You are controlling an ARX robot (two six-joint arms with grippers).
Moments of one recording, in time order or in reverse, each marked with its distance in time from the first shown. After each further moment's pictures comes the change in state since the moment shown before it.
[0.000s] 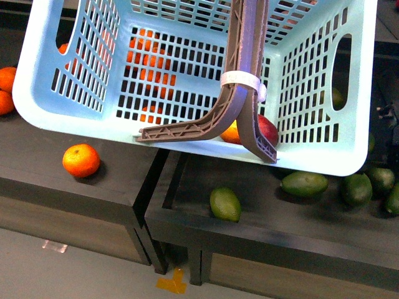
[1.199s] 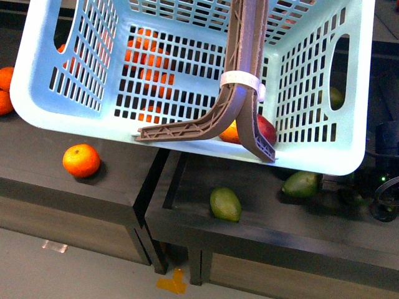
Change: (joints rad) left arm 0.000 0.000 0.000 0.000 0.000 0.000; right arm 0.043 0.240 0.177 -0.053 0.035 0.110
